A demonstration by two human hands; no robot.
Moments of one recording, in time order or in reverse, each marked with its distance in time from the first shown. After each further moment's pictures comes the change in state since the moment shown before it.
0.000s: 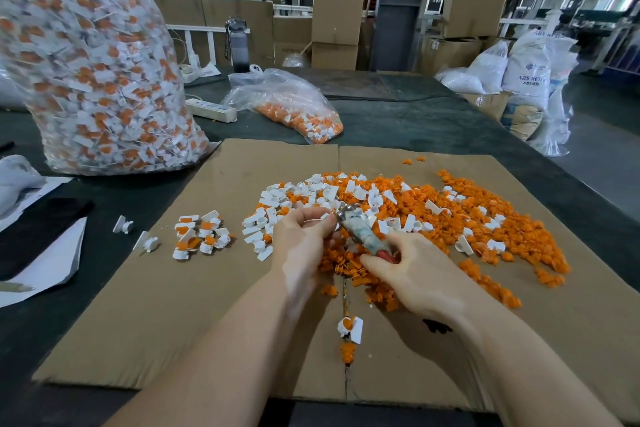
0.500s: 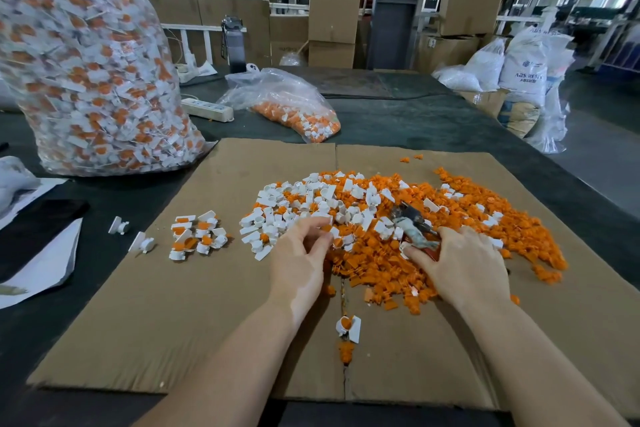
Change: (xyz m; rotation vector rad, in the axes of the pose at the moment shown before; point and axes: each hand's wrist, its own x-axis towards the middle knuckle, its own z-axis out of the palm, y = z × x) left_hand -0.012 -0.022 -0.017 0.536 -0.032 0.369; right_hand 0.017 0.063 0.002 -0.583 0.370 0.249
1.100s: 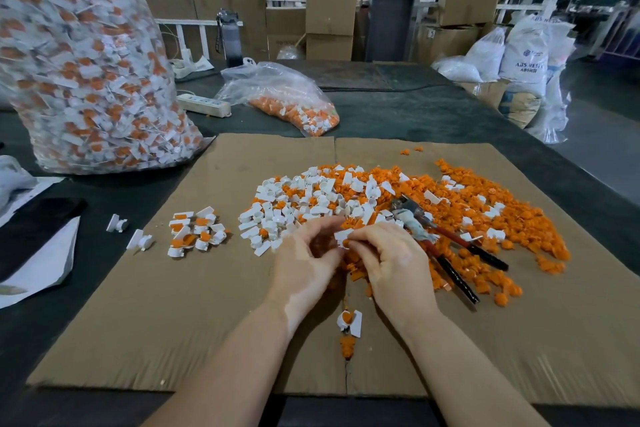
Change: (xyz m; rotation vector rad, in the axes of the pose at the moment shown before) left_hand -0.007 0.001 -0.004 -0.098 -0.180 0.030; right_hand -0.031 -0.063 0.008 0.755 0.354 -0.463
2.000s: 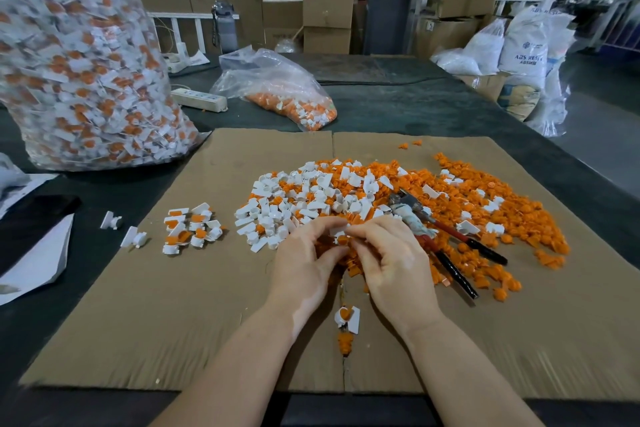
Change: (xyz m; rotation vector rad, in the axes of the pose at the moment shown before) left_hand -0.003 0.001 0.003 0.262 0.024 0.115; right_hand -0.006 0.001 -0.002 0.037 0.036 -0.028
